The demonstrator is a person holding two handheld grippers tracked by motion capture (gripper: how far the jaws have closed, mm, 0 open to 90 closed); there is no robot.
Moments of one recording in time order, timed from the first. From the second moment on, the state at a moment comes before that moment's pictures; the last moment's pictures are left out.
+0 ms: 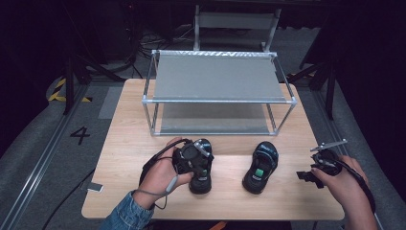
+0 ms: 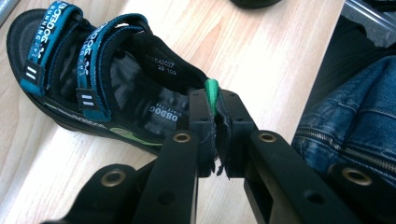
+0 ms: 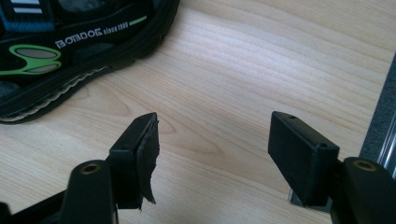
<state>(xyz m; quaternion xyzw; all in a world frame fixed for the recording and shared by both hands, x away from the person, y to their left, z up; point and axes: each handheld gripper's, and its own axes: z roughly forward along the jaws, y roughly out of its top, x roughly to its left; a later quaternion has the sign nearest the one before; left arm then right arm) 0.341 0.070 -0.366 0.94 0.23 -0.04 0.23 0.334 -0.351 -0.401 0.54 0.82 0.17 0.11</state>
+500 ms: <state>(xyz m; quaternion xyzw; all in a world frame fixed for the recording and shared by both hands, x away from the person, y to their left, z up) 0.384 0.082 -0.376 0.91 0.30 0.06 0.27 0.334 -0.347 -0.402 0.54 0.82 0.16 0.10</state>
